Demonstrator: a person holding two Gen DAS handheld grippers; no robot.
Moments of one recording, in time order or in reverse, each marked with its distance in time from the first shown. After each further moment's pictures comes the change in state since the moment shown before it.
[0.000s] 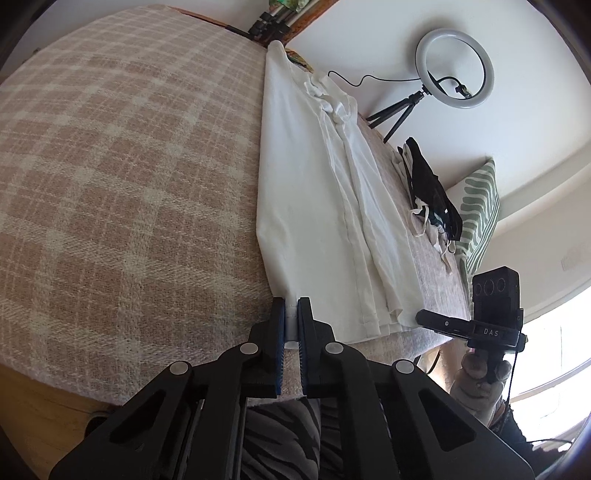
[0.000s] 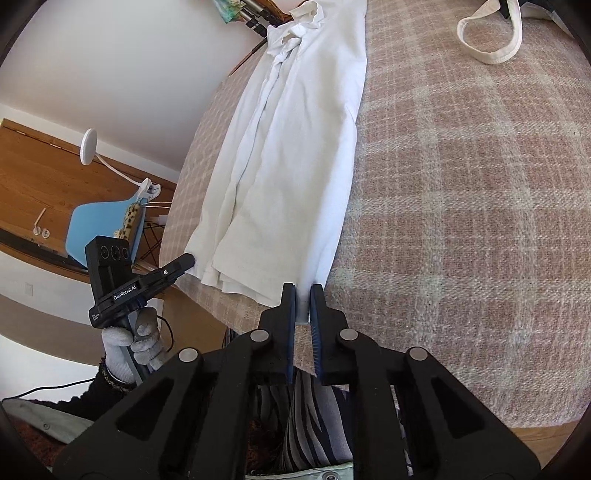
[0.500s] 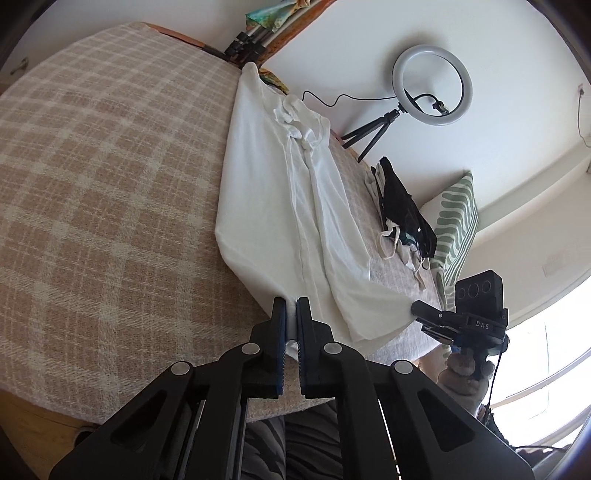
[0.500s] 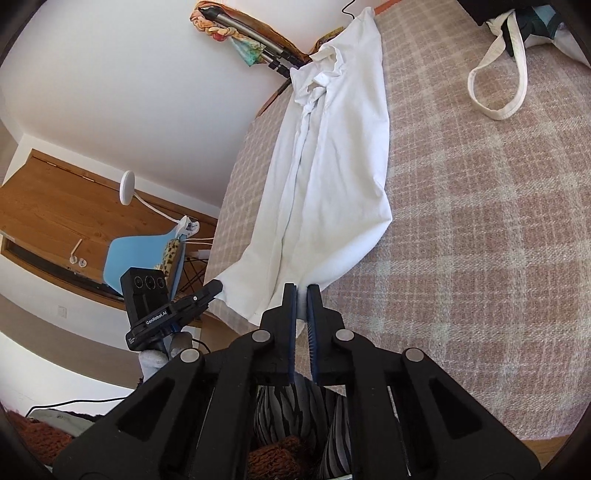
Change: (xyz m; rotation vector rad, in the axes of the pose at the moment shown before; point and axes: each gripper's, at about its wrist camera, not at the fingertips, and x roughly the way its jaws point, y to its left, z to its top) left arm -0.010 -0.021 0.026 0.011 -0.050 -0.082; right arm -0.028 0.002 0.021 0.022 -0.119 0.133
